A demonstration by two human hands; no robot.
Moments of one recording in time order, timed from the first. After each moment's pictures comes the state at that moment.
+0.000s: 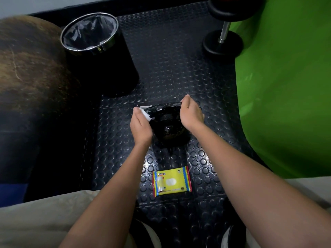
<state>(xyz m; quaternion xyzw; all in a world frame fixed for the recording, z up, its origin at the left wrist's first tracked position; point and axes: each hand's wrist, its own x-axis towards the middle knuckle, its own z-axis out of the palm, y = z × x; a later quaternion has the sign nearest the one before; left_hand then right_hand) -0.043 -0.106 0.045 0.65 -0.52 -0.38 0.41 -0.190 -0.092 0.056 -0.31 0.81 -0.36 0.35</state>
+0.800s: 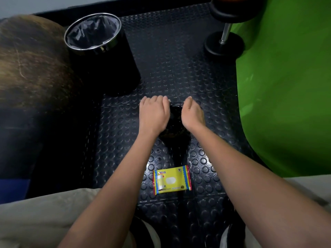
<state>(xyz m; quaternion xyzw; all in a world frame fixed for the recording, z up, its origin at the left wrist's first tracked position) -0.067 -0.128 0.071 0.54 -0.82 -0.07 0.18 -0.187 -0.085 0.059 -0.30 0.81 -0.38 0.33</state>
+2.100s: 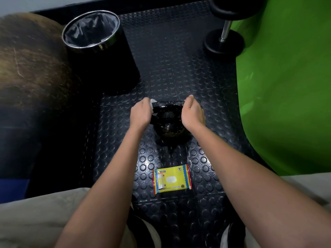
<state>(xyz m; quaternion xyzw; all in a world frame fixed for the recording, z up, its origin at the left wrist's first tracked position) -0.040 -0.149 0.070 0.65 -0.63 -0.38 0.20 -0.185 -0.079 0.064 -0.29 0.82 -0.37 0.33</state>
